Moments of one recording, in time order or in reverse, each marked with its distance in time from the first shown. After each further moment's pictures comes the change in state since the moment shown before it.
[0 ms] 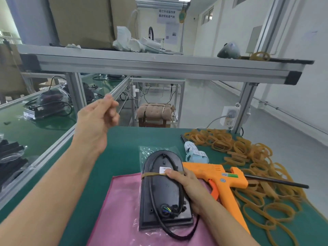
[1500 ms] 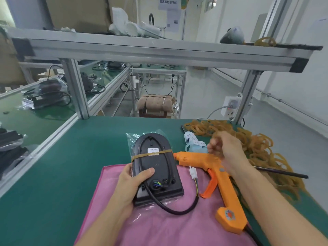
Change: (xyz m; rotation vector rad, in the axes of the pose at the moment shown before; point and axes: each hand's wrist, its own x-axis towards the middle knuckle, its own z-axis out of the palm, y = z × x) left_hand -0.128 -0.109 -0.012 0.073 -0.031 -0.610; right_hand 0.013 -0.071 -0.069 0.026 0.449 -0.186
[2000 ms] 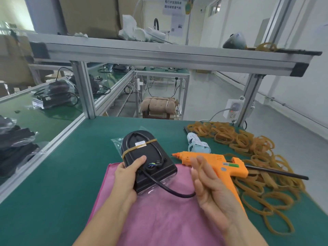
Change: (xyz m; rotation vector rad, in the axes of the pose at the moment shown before) left_hand 0.005 0.016 0.002 -0.228 0.247 -0.075; right_hand -0.114 0.038 0.008 0.705 -0.350 0.404
